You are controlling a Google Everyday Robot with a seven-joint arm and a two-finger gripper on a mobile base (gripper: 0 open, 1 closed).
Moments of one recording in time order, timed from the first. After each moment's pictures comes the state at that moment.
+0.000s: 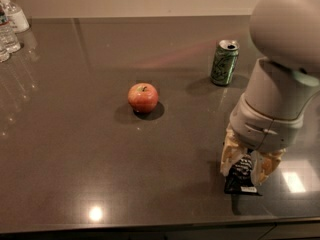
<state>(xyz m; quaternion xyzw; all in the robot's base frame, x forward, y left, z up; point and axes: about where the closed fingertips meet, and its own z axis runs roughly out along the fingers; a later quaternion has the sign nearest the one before) 0.343 -0.153 0.859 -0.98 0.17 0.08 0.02</state>
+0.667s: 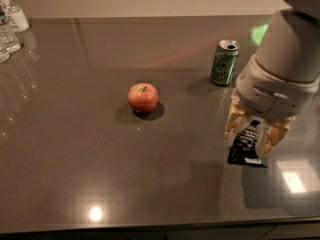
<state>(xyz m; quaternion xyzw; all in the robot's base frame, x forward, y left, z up) 0.371 -0.149 0.915 -0.98 0.18 0.03 0.05</state>
